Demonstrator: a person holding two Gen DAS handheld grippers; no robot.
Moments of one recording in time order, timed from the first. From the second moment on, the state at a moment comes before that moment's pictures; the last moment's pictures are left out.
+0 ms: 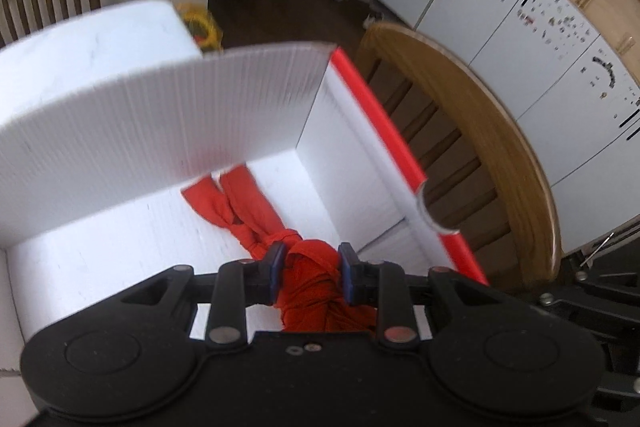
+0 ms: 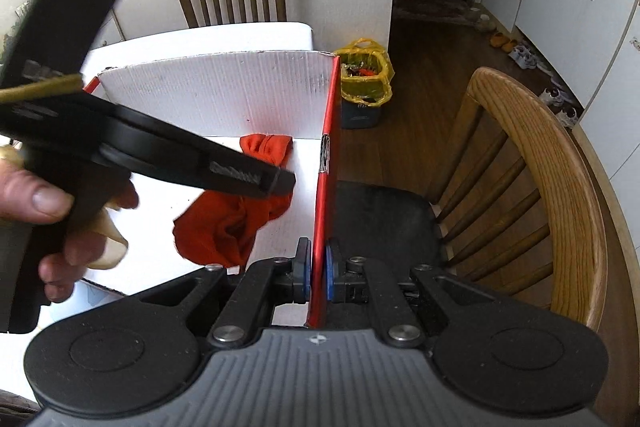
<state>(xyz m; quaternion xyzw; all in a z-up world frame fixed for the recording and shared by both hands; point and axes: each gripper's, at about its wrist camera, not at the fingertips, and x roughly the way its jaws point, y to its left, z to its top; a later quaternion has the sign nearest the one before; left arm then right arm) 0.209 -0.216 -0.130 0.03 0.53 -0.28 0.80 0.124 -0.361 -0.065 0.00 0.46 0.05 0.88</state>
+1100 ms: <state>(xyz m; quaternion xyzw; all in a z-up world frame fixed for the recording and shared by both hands) 0.179 -0.135 -0.072 -0.02 0.47 -0.22 0.86 0.131 -0.364 -0.059 0.02 0.47 0.04 0.88</state>
